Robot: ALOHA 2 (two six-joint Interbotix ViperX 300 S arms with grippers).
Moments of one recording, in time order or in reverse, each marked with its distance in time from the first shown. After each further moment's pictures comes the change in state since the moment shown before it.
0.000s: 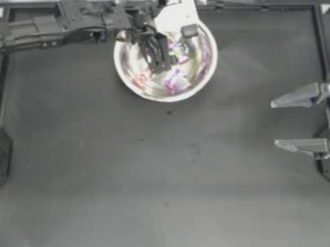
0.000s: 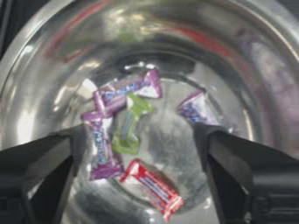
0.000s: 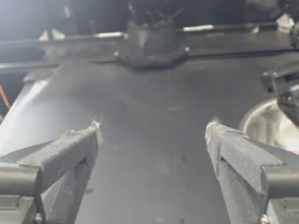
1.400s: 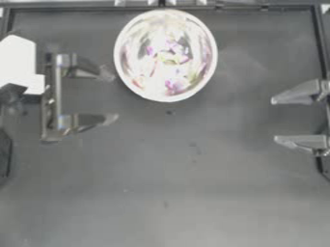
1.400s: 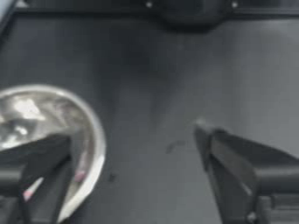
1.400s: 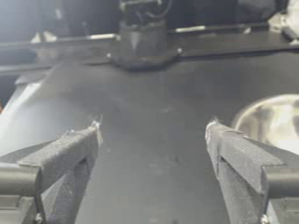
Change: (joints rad) left arm -0.339 -0.948 0.753 -0.242 -0.448 -0.011; right arm -0.072 0.000 -0.002 0.000 0.000 0.000
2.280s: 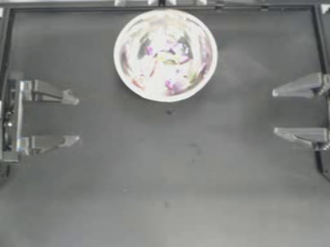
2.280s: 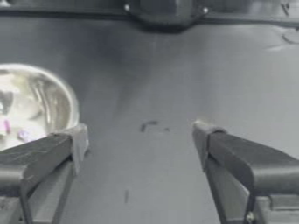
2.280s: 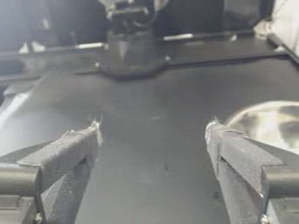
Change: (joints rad) left arm -0.029 -0.250 0.276 -0.044 -0.112 -0.014; right arm -0.031 0.002 -0.017 0.000 0.000 0.000
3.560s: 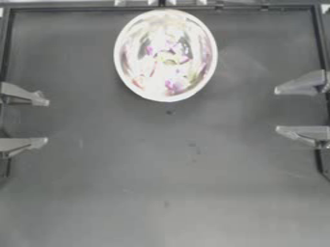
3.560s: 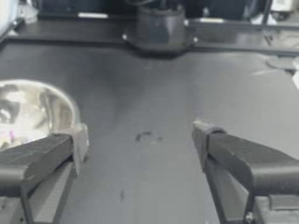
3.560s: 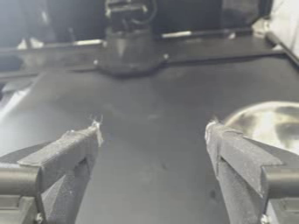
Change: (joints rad) left arm 0.008 -0.287 0.109 -0.015 0.066 0.000; right arm 0.000 -0.018 -0.041 -0.005 0.075 -0.006
